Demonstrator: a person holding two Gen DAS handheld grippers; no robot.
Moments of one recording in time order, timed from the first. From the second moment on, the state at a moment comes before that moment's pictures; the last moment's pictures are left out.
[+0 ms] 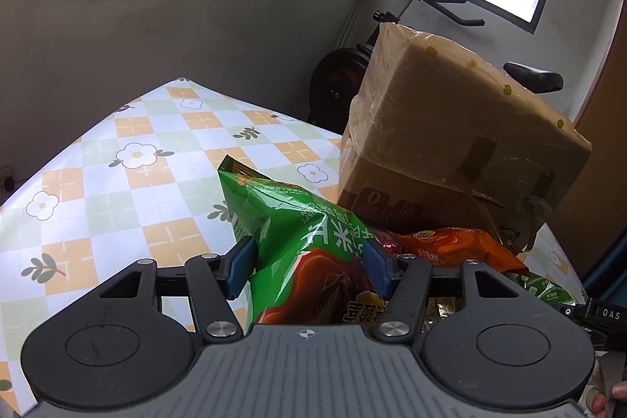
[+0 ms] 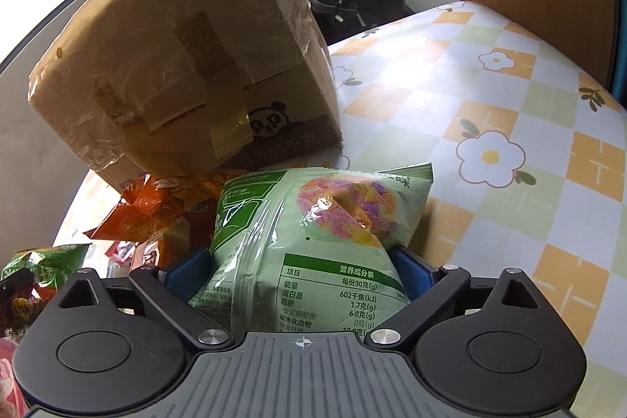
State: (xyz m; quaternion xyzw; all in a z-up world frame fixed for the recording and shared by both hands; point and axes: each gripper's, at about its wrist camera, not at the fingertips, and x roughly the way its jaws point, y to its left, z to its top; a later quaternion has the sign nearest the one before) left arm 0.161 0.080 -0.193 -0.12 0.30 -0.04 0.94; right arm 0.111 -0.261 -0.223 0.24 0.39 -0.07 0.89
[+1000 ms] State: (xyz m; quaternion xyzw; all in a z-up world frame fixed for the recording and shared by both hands) left arm 0.145 0.063 -0.127 -0.10 0.20 -0.04 0.97; right arm 0.072 -0.312 -0.120 0.20 0.24 -0.06 0.95
